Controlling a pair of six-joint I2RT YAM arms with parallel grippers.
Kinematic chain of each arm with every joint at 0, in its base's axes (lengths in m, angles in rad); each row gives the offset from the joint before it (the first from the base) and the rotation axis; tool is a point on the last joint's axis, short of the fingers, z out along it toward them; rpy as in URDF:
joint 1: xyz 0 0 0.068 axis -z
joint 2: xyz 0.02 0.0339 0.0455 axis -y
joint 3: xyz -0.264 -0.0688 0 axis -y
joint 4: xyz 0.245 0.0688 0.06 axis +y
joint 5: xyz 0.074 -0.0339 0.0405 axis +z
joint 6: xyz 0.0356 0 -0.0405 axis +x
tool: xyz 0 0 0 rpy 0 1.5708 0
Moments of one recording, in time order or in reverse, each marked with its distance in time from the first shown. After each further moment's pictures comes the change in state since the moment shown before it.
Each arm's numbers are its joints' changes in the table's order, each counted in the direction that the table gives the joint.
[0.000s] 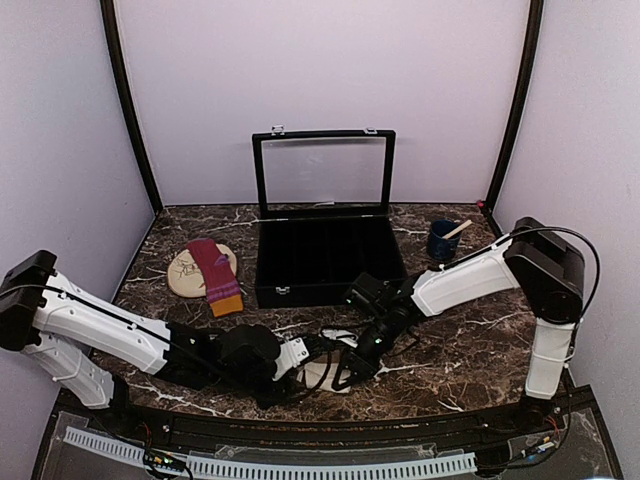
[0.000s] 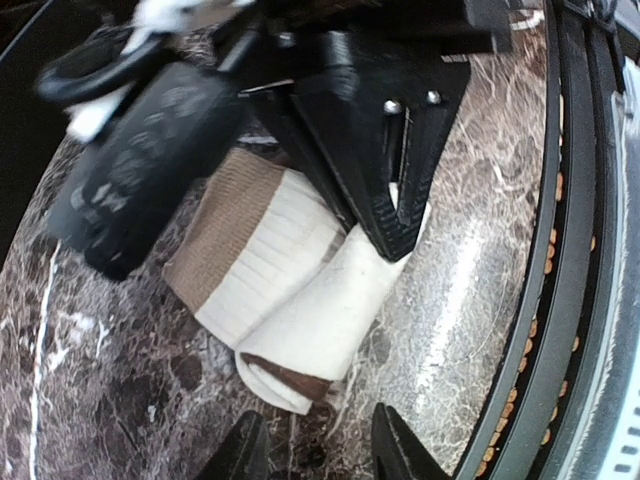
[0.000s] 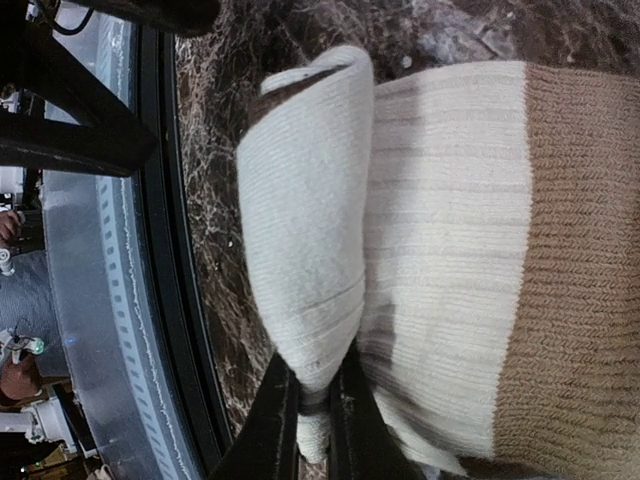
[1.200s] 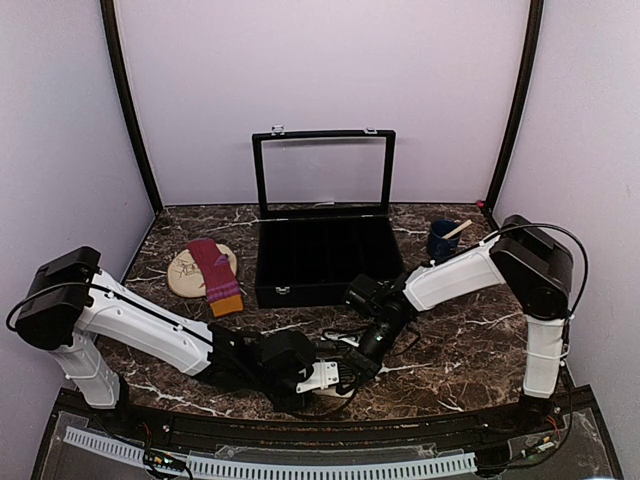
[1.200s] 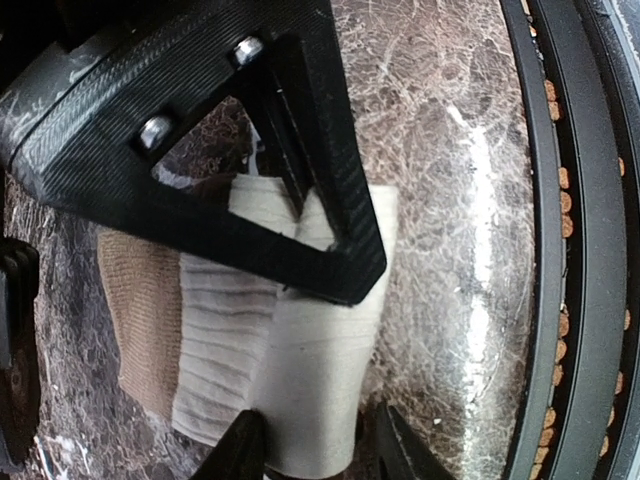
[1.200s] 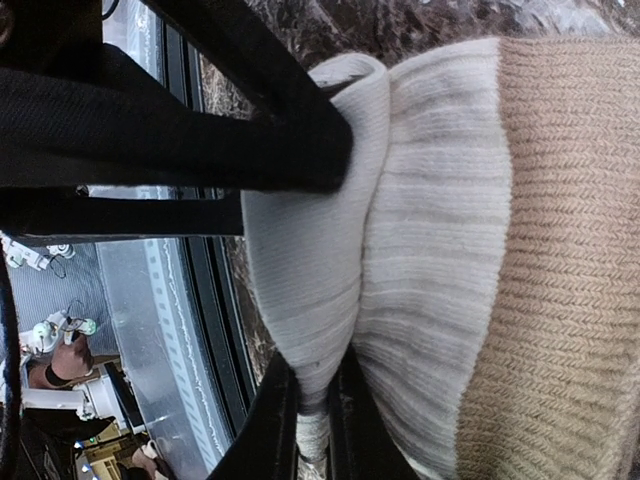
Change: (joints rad) left arm 0.022 -0.248 0.177 0.052 -0.053 0.336; right arm 0.037 -0.072 0.065 0.156 0.127 -0.028
